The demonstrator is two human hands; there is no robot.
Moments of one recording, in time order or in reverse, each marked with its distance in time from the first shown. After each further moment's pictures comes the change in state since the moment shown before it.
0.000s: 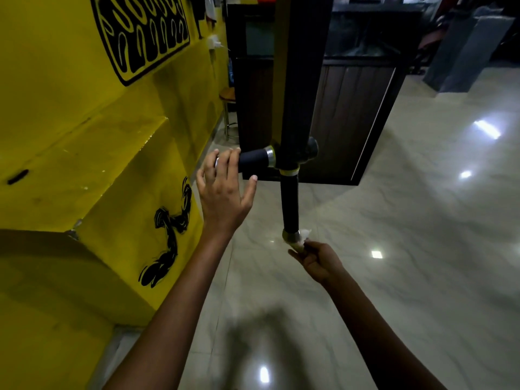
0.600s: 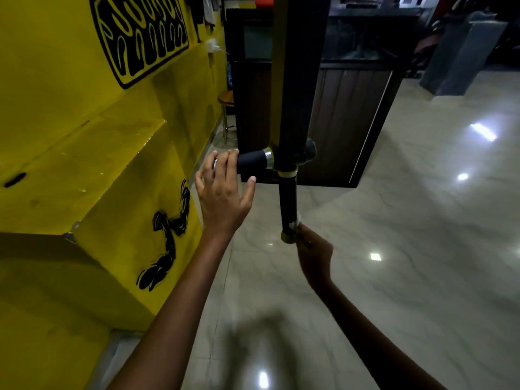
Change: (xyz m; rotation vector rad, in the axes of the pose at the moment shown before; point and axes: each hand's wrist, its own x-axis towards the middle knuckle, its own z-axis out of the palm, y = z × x) left_hand -0.001 0.001 0.001 0.007 0.009 -0.012; right_hand 0.011 0.021 -0.009 -1.036 0.061 -1.333
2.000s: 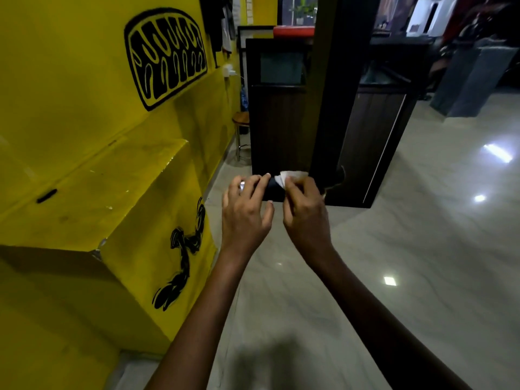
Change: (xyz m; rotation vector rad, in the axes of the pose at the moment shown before) left_hand 0.008 -0.015 -0.016 -0.055 -0.093 0.073; right_hand 0.074 -0.127 0.042 -0.368 -0.028 -0.462
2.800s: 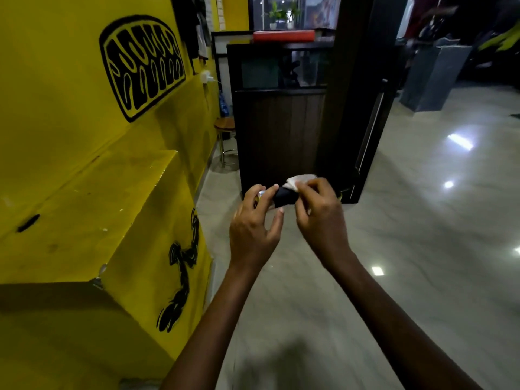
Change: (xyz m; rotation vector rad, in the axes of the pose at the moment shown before) left_hand -0.002 -0.028 -0.006 -0.411 -0.043 -0.021; right_hand 0.012 -0.026 0.004 -0.054 0.012 0.109
